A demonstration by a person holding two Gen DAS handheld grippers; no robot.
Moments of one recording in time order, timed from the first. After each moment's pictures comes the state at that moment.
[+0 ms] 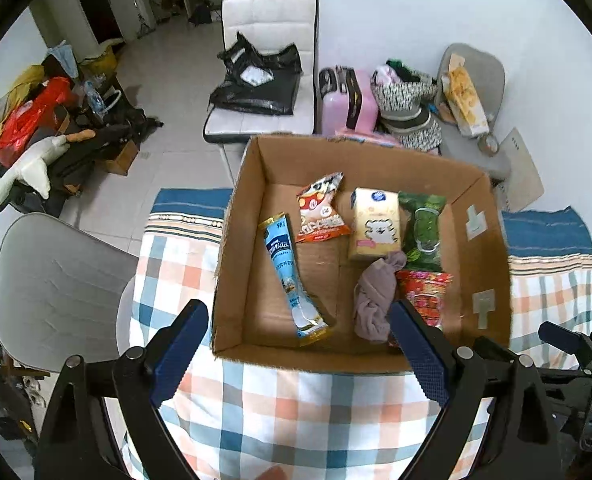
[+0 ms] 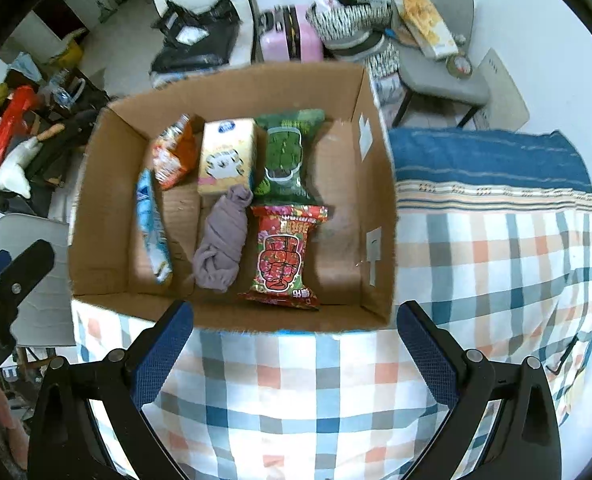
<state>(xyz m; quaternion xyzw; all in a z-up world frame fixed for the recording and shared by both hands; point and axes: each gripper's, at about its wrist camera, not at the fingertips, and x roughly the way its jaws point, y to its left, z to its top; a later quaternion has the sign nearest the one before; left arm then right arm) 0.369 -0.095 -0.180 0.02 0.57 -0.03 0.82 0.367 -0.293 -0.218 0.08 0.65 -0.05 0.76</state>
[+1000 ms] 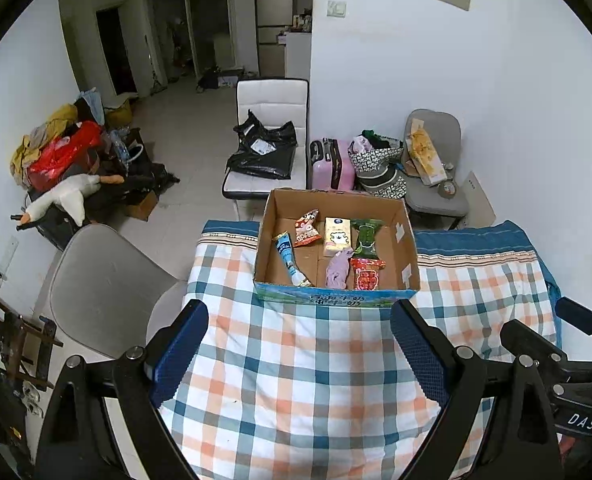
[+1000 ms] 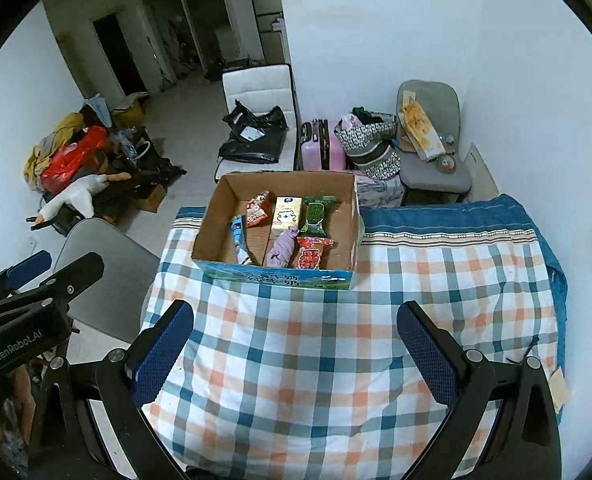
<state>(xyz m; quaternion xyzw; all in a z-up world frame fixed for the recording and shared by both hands) 0.156 -0.081 0.018 0.02 0.46 -0.04 0.89 0.128 -0.280 0.033 0.06 0.49 0.00 0.87</state>
